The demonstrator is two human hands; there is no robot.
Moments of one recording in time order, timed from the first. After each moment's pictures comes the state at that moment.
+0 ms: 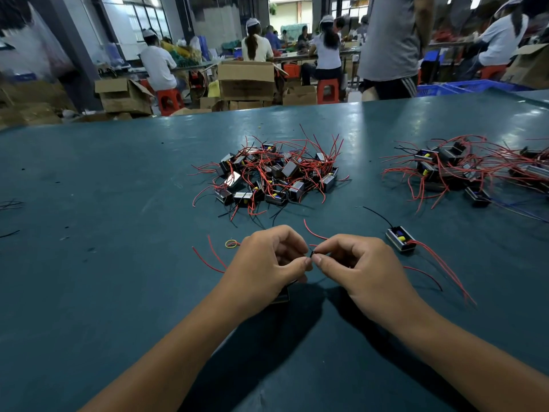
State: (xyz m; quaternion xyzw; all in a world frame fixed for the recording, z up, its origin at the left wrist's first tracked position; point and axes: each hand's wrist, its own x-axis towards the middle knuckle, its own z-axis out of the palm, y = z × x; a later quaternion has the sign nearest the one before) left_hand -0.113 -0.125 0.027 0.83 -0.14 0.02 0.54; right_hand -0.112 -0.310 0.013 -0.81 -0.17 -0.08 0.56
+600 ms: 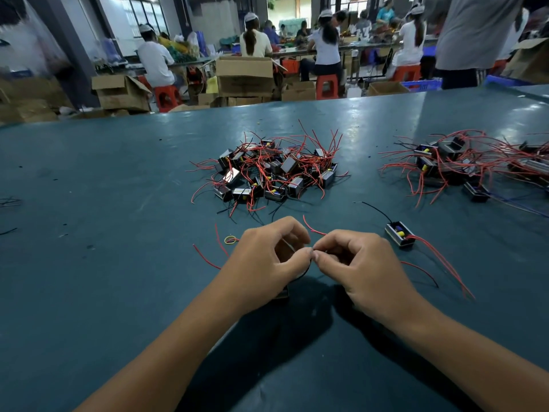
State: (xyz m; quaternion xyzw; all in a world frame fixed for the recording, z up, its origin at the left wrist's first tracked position) left_hand -0.120 -0.123 0.036 0.87 -0.20 0.08 0.44; right_hand -0.116 -0.307 0.018 -0.81 -0.20 -0.08 0.55
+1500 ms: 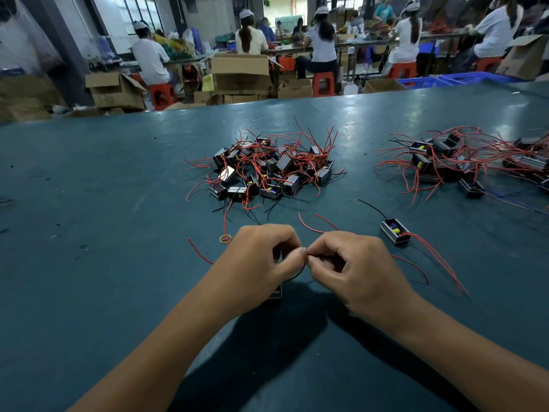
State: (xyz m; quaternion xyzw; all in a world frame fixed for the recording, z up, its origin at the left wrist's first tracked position) left_hand -0.127 -0.124 0.050 0.91 -0.22 0.11 0.35; right_hand -0.121 -0.308 0.024 -0.86 -0.27 -0.18 0.40
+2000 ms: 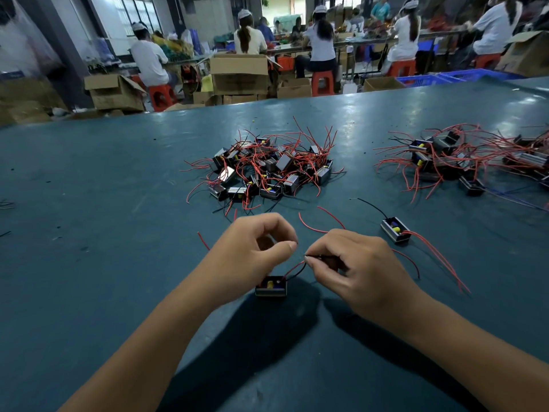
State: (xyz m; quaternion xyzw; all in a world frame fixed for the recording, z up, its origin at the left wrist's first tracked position) left_hand -0.122 -0.113 0.054 0.85 -0.16 -0.01 0.51; right_hand -0.119 -0.313 0.023 -0.84 -0.35 -0.25 0.34
